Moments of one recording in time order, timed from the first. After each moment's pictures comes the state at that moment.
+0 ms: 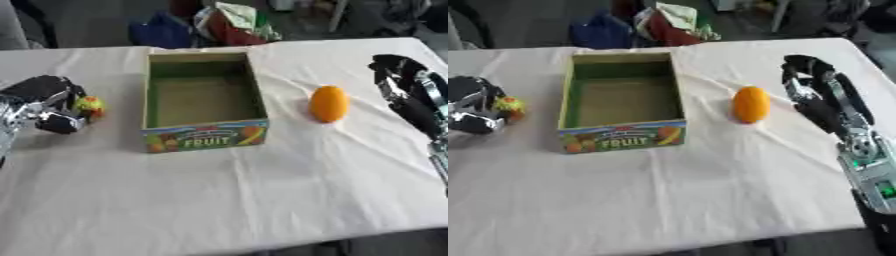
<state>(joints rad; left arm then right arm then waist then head) -0.74 0.57 -0.23 -1.02 -1.02 -0.18 -0.26 -0.31 -0.47 0.02 -1.59 0.13 -0.14 0.02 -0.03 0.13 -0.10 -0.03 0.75</state>
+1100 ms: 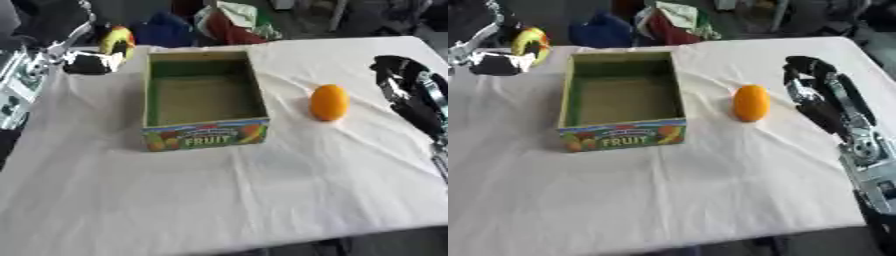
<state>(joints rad) -0.87 0.47 -0.30 -1.25 -0.93 -0.16 -0.16 -0.31 -0.46 0.03 -1.58 0.13 -0.14 0.03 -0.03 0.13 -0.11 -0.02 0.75</state>
